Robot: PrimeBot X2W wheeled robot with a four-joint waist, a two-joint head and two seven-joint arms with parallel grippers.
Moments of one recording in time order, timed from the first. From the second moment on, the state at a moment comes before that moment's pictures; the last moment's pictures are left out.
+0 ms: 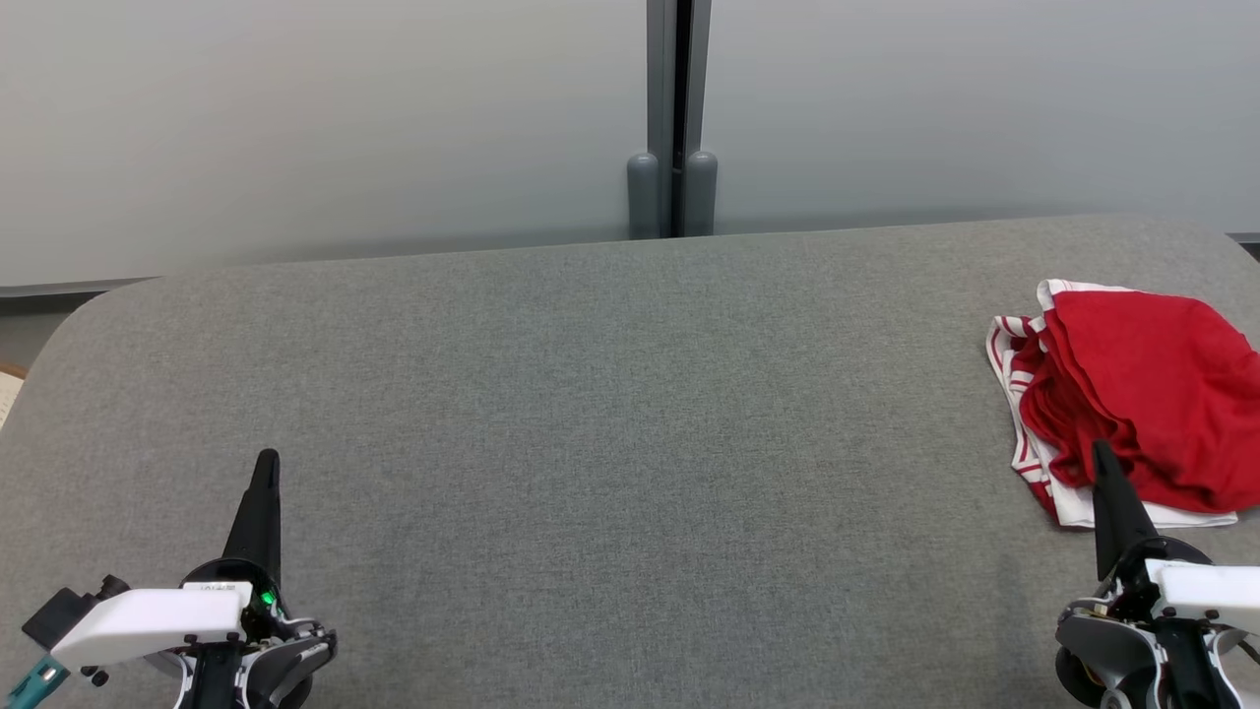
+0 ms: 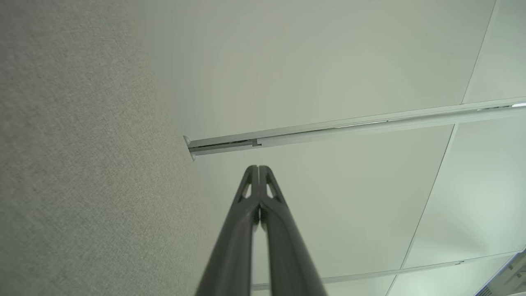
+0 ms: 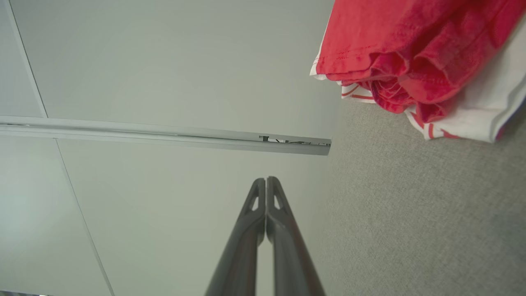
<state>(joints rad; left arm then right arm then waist) -0.10 0.06 0.08 0.24 -1.56 -0.12 0.08 -0.12 -0.05 -0.10 0.25 1.53 0.13 0.09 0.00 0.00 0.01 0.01</state>
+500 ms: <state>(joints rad) -0.10 0.06 0.10 0.24 -1.63 -0.13 0.10 -0.11 -0.05 -0.11 0.25 1.61 0.13 0.11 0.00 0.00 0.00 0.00</state>
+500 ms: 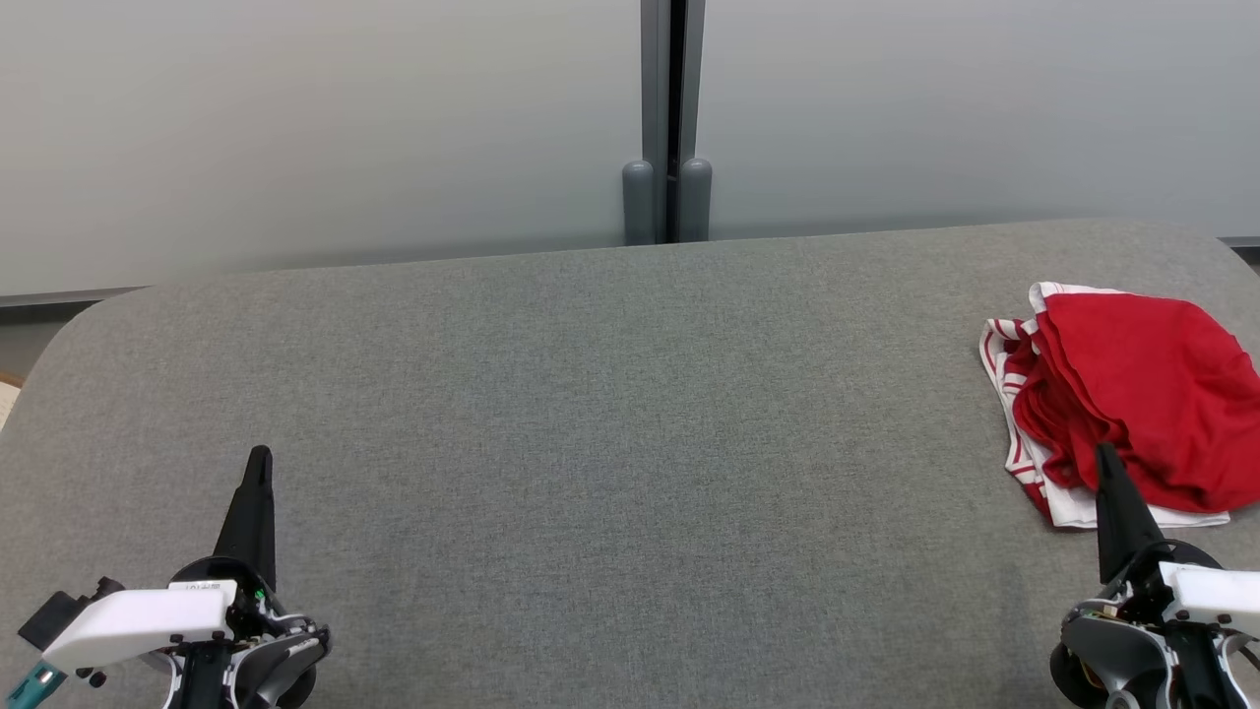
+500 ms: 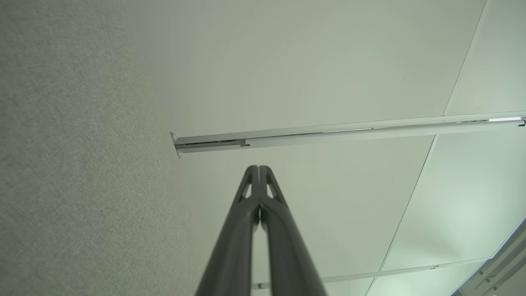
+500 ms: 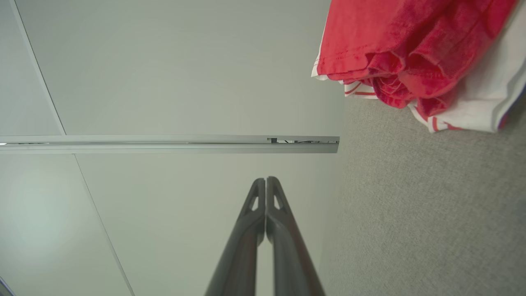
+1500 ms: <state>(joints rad) -0.10 0.06 0.10 0.24 -1.62 -0.13 0.11 -0.11 -0.05 -0.11 0.25 1.61 0.13 0.11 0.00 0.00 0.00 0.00</state>
